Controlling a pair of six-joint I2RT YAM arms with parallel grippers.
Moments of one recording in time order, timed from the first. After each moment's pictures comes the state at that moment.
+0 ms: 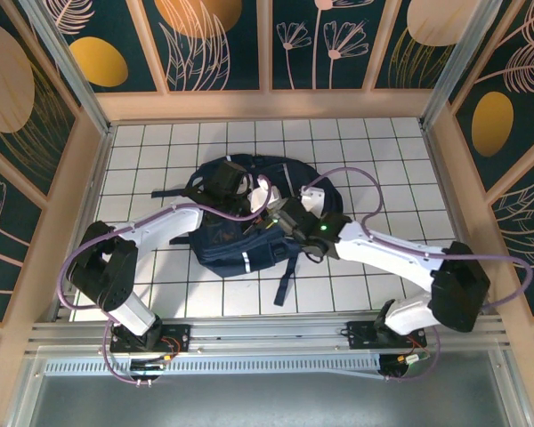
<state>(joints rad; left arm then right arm) -0.63 1.62 1.09 -0.31 0.60 0.42 0.96 1.38 0.98 -0.61 0.52 0.90</state>
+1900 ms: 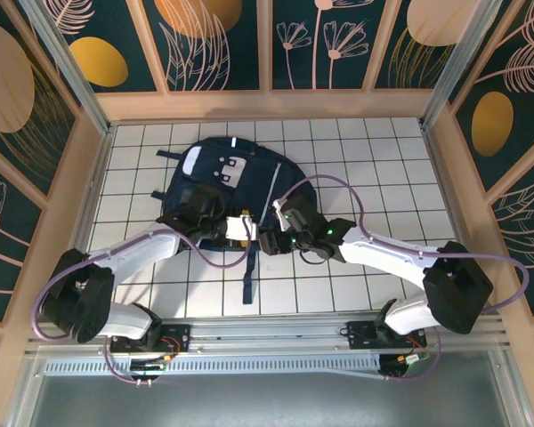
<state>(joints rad) -0.57 1.41 0.76 -0.18 0.41 1.02 0.89 1.40 0.84 -0.26 -0.11 0.47</state>
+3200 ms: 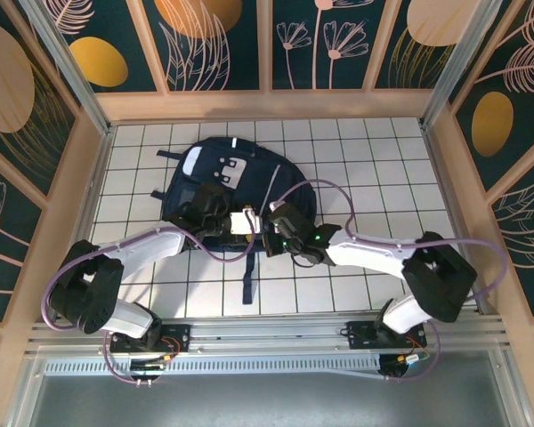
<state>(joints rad) -0.58 1.46 0.76 -0.06 0.41 0.91 0.94 1.48 0.82 -0.14 0.02 0.54</state>
